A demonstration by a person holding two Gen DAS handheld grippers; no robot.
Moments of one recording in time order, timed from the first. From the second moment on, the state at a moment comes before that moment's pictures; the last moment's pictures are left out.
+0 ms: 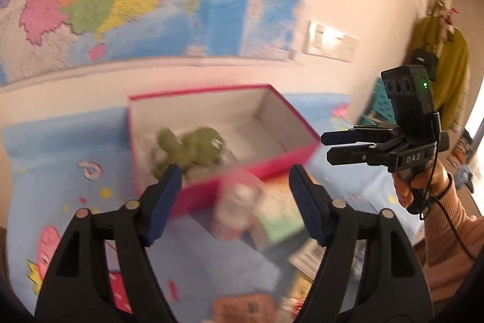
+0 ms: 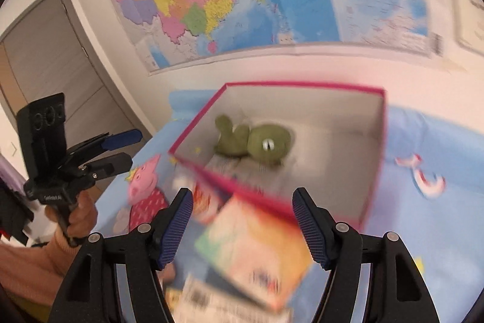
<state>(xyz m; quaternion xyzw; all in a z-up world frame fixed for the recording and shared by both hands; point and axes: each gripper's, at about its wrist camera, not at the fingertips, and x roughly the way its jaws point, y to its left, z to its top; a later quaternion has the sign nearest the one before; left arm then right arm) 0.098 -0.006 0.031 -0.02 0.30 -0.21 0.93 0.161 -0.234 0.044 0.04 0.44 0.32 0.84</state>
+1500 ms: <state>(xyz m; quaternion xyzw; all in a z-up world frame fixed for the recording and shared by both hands) 0.050 -0.093 -0.049 -0.04 0.45 -0.29 0.84 0.068 -0.281 -0.013 0.12 0.47 0.32 0.81</state>
